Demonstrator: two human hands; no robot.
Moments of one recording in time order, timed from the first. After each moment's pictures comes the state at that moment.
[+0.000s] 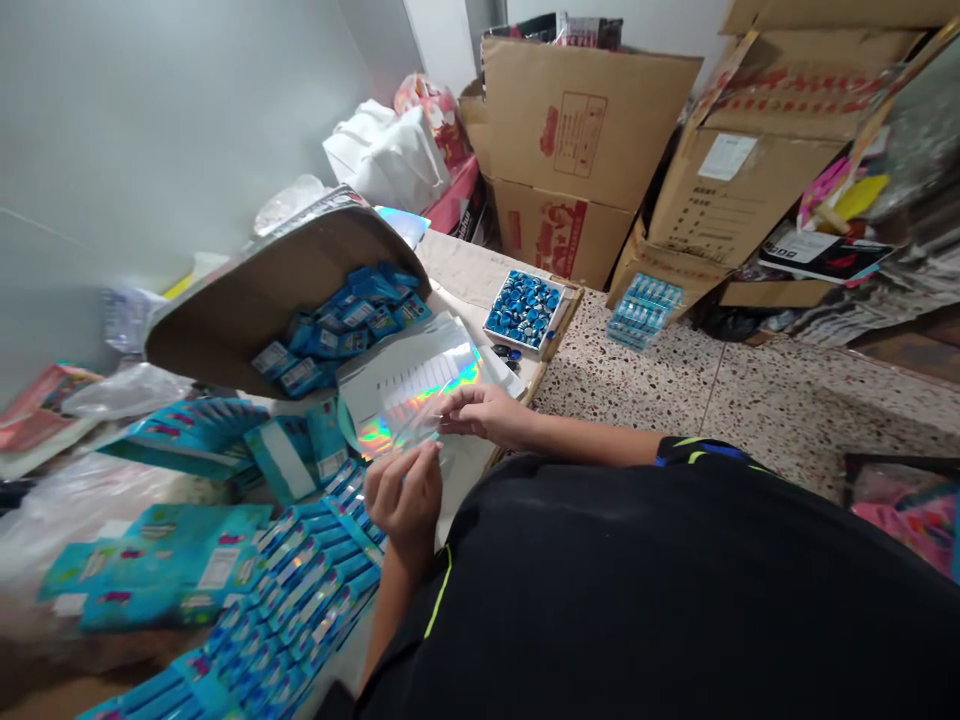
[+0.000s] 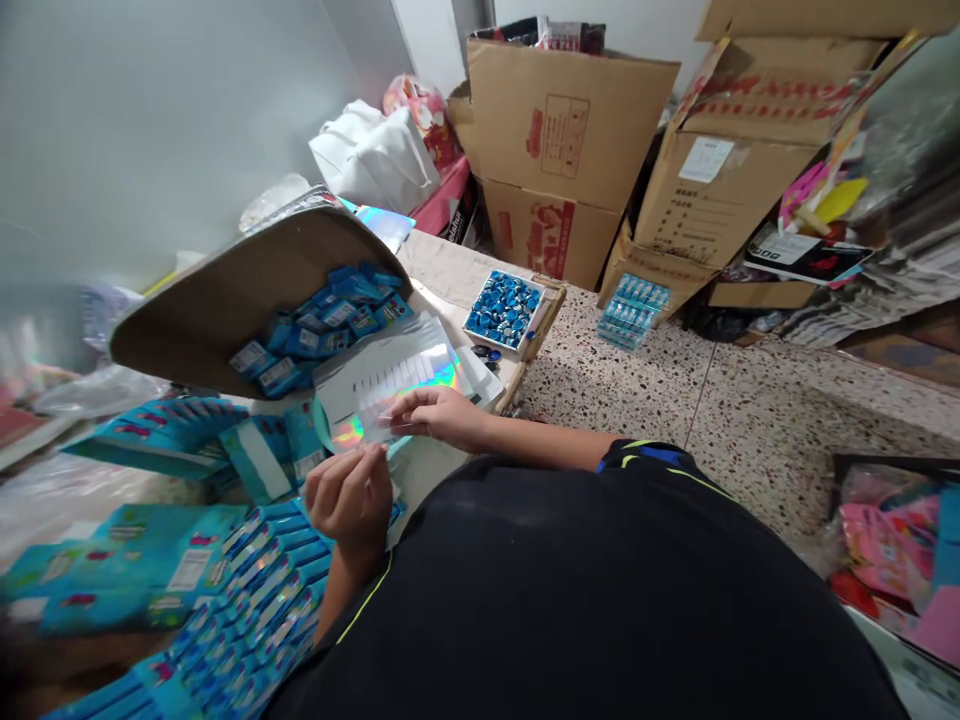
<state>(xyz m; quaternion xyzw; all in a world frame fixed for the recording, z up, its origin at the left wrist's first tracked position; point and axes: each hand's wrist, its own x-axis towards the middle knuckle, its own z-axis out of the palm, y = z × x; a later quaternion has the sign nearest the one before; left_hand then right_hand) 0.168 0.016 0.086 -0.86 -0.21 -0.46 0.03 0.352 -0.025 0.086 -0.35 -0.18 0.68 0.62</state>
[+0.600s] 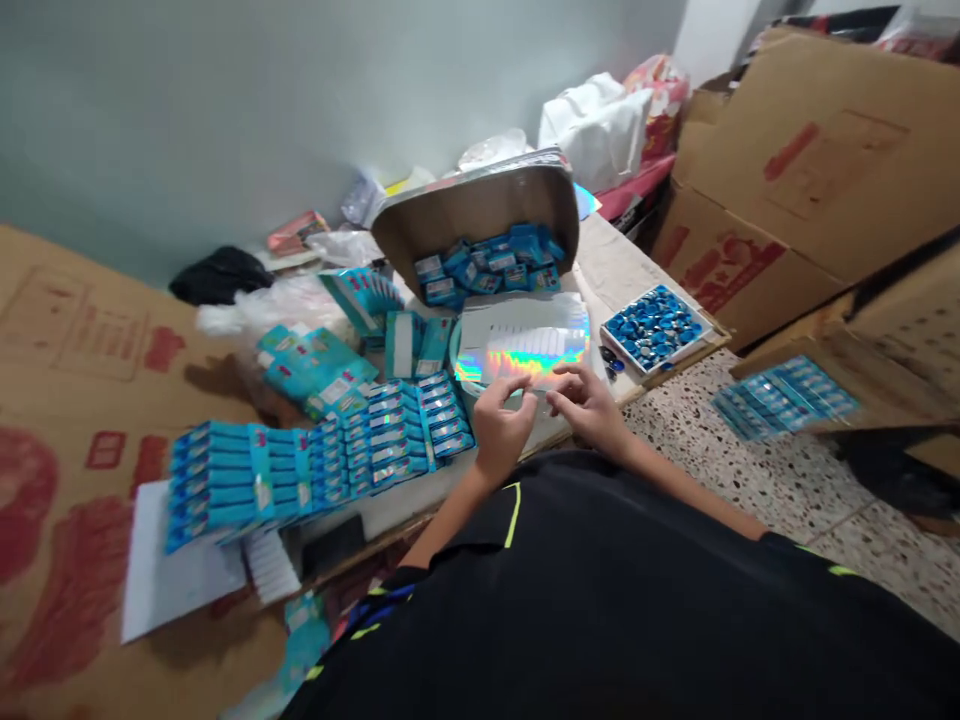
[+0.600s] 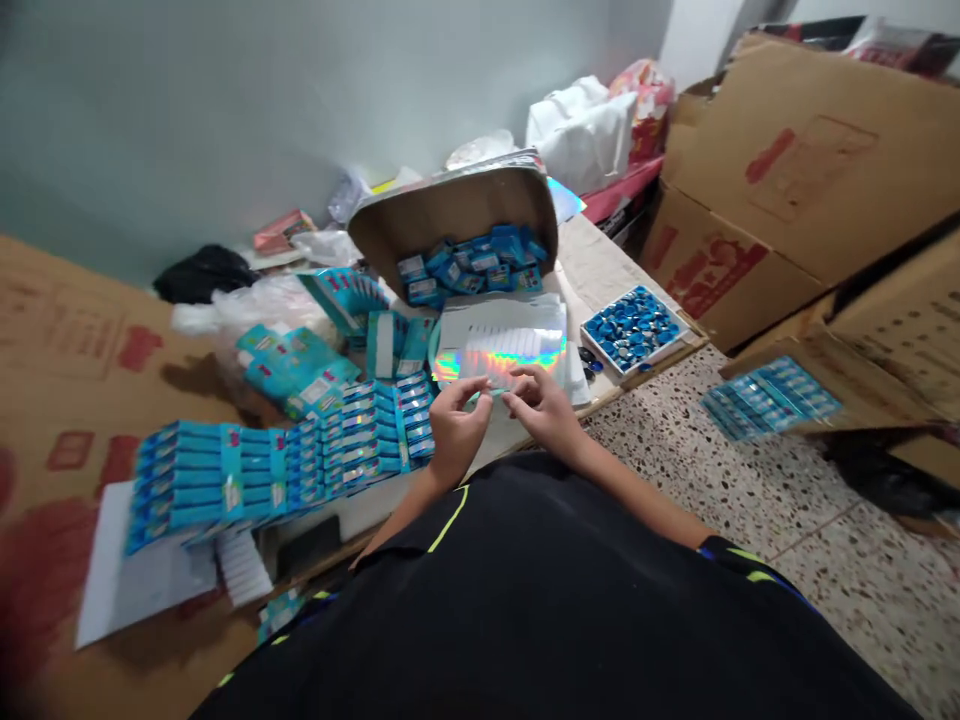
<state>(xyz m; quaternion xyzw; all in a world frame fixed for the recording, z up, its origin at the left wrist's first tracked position) 0.187 -0.023 0.075 -0.70 -0.48 -0.46 -0.26 0.341 -0.058 0.066 -0.48 -0.48 0.49 0.55</state>
